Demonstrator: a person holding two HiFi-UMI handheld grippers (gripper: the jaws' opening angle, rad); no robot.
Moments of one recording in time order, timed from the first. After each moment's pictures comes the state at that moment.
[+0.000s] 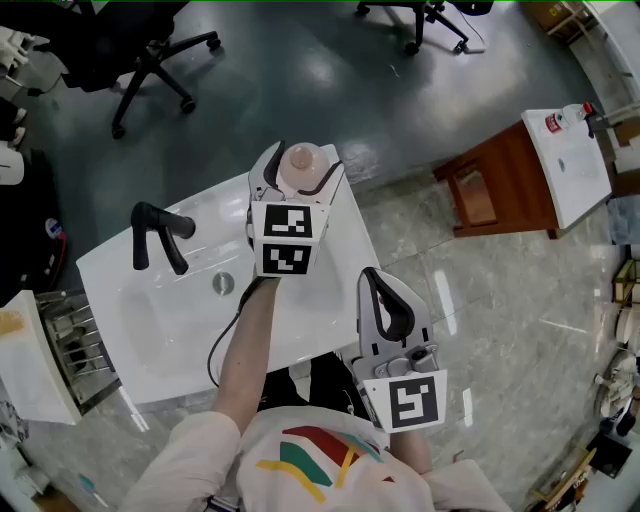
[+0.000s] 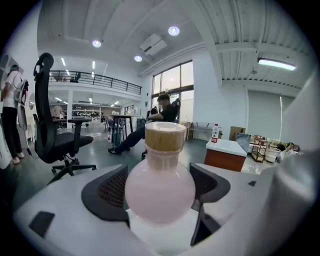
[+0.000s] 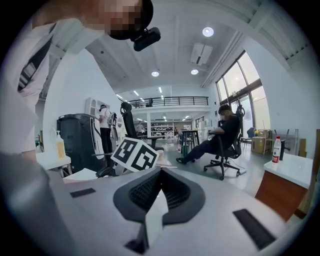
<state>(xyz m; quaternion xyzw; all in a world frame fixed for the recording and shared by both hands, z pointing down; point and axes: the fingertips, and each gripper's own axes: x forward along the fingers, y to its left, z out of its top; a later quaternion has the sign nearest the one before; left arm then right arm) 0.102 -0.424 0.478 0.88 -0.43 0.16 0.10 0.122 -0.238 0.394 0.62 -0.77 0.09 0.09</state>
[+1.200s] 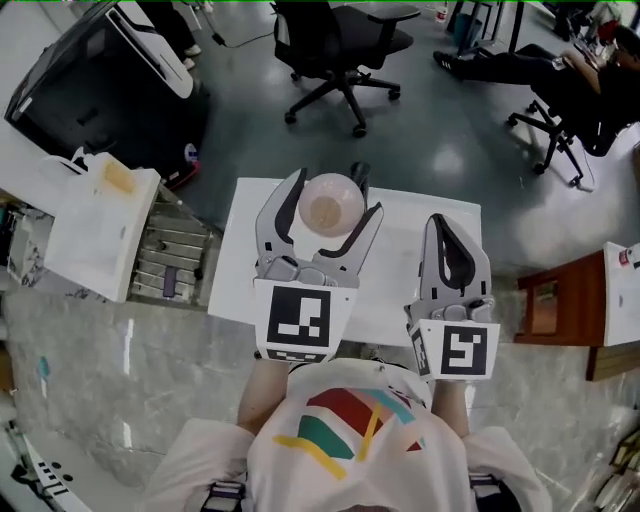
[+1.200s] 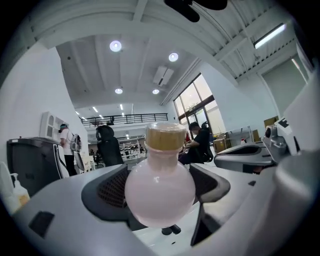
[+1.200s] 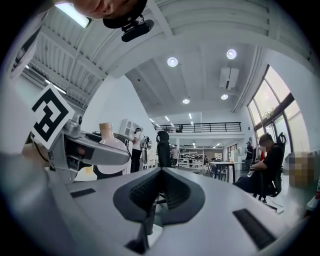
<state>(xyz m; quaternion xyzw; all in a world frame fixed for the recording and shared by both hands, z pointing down) -0.152 -0.230 0.236 0.77 -0.63 0.09 -0.07 -0.039 -0.229 0.258 0.48 -0.88 -0.07 0.01</state>
